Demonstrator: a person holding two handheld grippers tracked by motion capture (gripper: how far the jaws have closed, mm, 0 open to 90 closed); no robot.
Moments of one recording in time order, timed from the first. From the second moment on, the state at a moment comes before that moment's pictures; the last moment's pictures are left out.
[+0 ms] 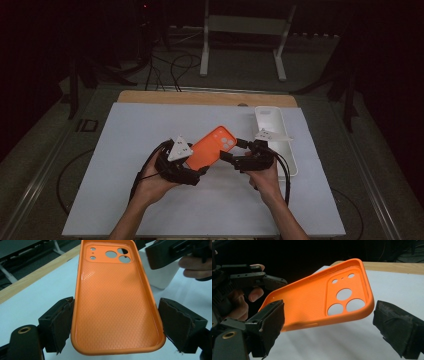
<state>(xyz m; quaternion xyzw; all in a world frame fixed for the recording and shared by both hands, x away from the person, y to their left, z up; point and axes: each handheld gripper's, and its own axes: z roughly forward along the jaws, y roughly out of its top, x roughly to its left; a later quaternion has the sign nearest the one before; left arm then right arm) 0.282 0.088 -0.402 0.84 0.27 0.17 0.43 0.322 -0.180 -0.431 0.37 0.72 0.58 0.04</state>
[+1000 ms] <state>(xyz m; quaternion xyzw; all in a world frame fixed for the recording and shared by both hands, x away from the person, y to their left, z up) 0.285 0.068 -0.422 0.87 0.24 0.15 0.41 0.325 -0.172 -0.438 0.41 0.69 0.59 -0.08</state>
